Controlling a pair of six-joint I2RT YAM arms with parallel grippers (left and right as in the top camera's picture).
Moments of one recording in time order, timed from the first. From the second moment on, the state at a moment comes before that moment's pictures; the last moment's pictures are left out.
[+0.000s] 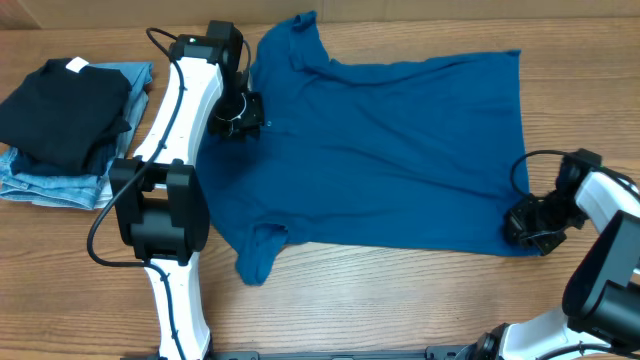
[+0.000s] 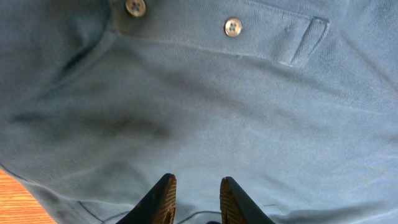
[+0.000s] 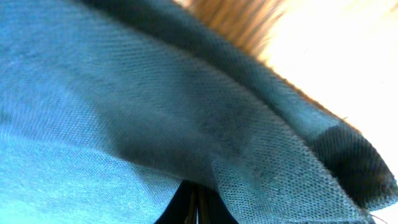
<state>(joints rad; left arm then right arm) -0.14 2.24 2.02 -1.33 0.16 -0.26 -0.47 1.78 0.98 -0.92 -0.15 0.50</state>
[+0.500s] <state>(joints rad) -0.38 2.15 2.00 -1.60 0.08 -0.31 -0.44 1.77 0.98 -0.90 -0.13 0.51</state>
